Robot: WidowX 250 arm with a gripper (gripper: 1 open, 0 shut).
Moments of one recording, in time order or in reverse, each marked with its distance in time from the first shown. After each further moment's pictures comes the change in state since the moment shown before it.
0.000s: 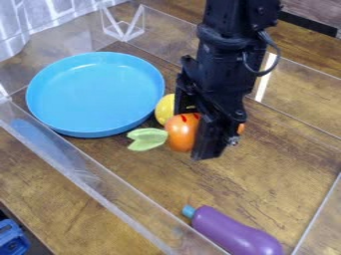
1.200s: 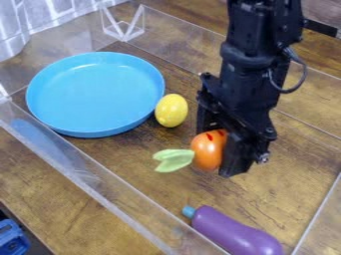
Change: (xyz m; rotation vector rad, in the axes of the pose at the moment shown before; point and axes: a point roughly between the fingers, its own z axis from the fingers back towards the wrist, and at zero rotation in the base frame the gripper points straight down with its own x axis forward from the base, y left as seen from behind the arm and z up) arm 0.027 -0.006 -0.011 -0.027 -0.093 0.065
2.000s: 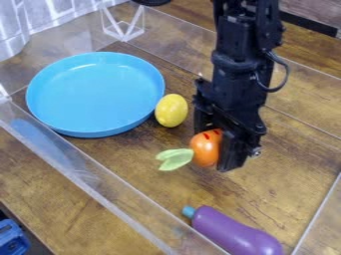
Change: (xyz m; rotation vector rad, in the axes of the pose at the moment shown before) arm 0.011 0.019 -0.018 -0.033 -0.025 0.032
